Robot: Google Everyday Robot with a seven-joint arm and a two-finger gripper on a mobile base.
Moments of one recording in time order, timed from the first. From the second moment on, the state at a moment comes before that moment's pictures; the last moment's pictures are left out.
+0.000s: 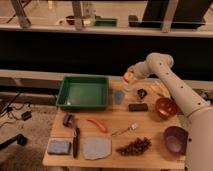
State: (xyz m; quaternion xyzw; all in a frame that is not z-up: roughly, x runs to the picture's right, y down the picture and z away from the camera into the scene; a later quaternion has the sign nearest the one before) arm 0.171 -0.090 0.894 -0.07 -0.19 0.00 0.98
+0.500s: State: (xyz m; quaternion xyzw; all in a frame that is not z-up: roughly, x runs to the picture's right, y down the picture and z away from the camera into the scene) arm 0.174 -0.099 0.902 -0.06 -0.18 0.00 0.98
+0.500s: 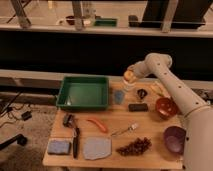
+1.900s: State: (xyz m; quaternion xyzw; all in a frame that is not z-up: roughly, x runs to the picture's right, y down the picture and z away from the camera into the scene) arm 0.172 -0.101 0.905 -0.05 -0.18 0.00 0.98
